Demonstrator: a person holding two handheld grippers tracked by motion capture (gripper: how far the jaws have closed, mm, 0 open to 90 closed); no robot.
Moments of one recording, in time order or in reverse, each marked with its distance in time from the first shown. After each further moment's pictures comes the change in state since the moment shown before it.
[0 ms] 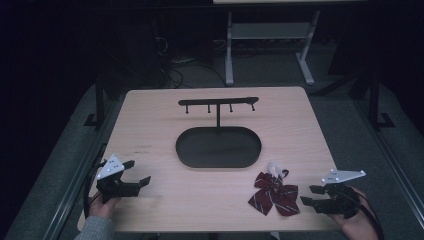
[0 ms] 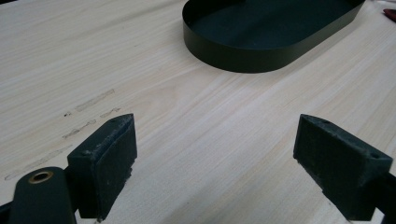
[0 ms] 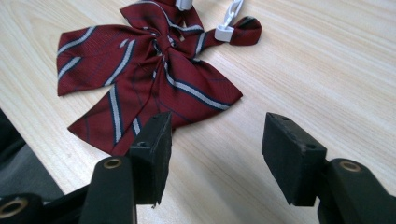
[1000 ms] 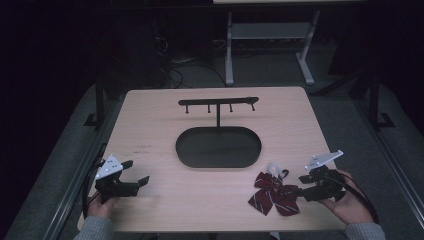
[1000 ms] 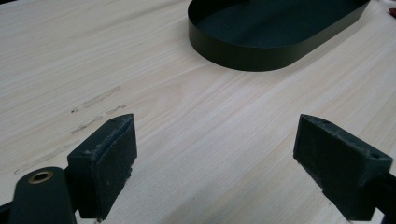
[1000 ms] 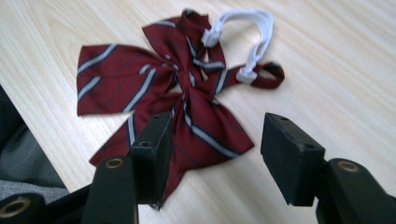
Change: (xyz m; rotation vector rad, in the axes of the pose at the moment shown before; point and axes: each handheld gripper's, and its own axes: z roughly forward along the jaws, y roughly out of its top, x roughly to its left) left arm 0.003 -0.002 -0.002 -0.002 0.014 -0.006; right arm 0.009 0.056 0.008 0.141 0.034 -0.117
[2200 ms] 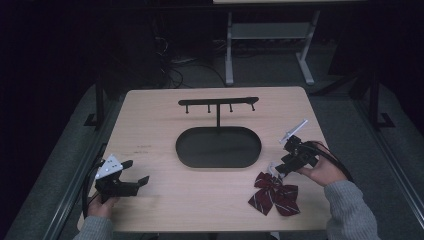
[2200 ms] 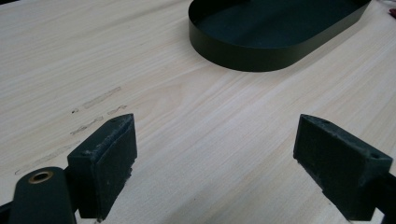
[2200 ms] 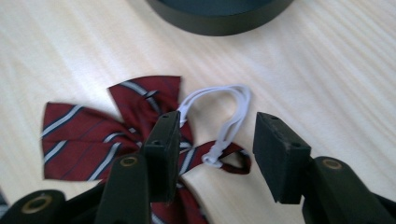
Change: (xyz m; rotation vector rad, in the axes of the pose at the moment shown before) left arm 0.000 0.000 0.001 -0.004 -0.002 -0.010; right arm -0.030 0.086 0.036 0.167 0.042 -0.062
